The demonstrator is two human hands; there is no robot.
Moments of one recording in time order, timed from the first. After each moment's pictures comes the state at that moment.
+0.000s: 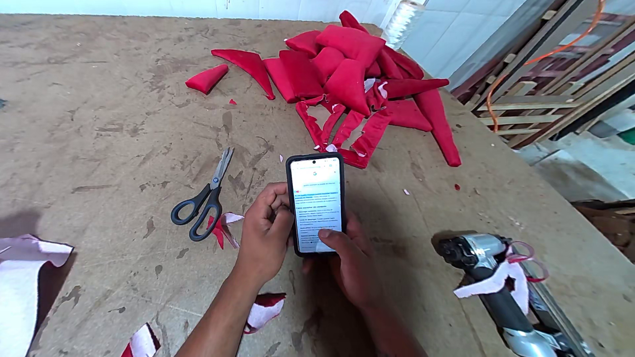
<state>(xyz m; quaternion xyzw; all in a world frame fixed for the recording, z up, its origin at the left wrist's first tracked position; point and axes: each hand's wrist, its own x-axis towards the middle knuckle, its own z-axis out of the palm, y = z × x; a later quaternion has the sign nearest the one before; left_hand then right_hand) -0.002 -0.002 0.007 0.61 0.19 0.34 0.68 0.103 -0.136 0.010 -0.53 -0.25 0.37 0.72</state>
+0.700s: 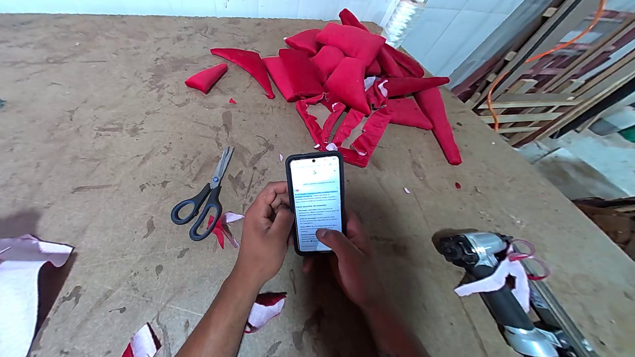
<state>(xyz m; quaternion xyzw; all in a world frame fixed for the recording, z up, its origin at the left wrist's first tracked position) -0.002 -0.001 0.007 0.61 0.19 0.34 0.69 0.103 -0.135 0.011 -0.55 -0.25 0.37 0.71</state>
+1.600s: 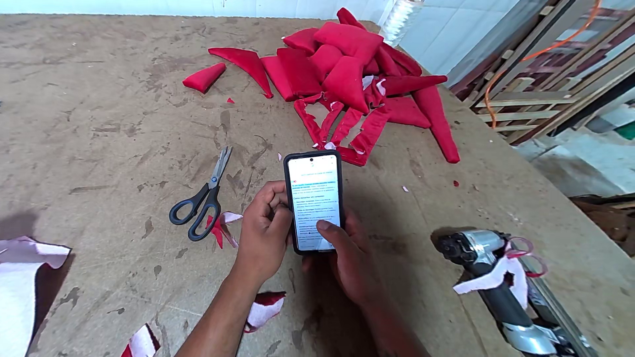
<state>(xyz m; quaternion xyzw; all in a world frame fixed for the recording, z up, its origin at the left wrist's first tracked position) -0.002 -0.001 0.007 0.62 0.20 0.34 0.68 0.102 -0.135 0.011 -0.55 -0.25 0.37 0.71</state>
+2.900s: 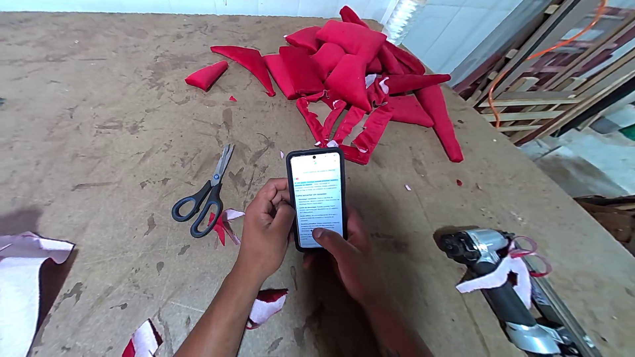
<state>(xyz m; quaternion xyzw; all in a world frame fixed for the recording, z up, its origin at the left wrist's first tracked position) -0.002 -0.001 0.006 0.62 0.20 0.34 0.68 0.098 -0.135 0.016 -0.58 -0.24 0.36 0.69</state>
